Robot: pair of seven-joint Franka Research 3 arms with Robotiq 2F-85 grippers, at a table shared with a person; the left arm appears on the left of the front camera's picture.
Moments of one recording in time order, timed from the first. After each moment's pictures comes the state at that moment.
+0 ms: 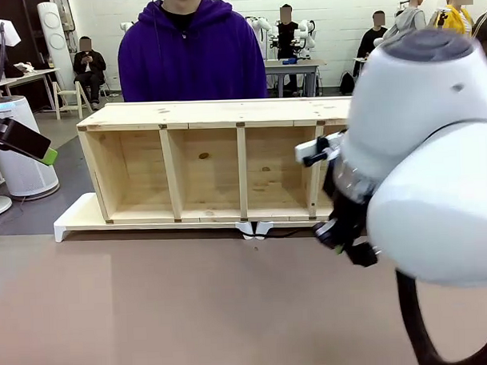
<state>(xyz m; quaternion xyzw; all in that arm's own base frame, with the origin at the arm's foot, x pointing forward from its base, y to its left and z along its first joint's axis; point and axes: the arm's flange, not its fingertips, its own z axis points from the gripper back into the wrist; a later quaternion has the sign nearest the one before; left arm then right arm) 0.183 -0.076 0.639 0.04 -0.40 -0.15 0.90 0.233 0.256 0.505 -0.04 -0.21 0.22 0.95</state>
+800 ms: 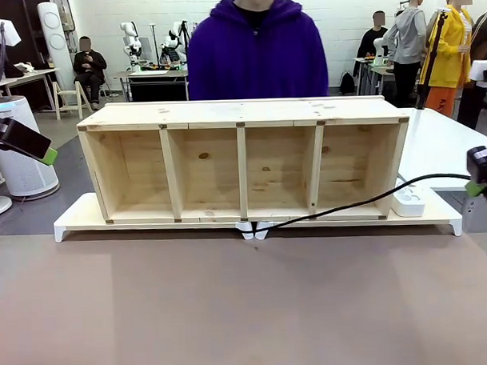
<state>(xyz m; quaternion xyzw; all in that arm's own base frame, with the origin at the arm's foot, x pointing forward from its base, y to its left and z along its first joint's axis) 0.183 -0.076 0.639 0.04 -0.40 -0.15 0.90 0.249 0.042 0.590 0.00 -0.24 0.10 0.97</state>
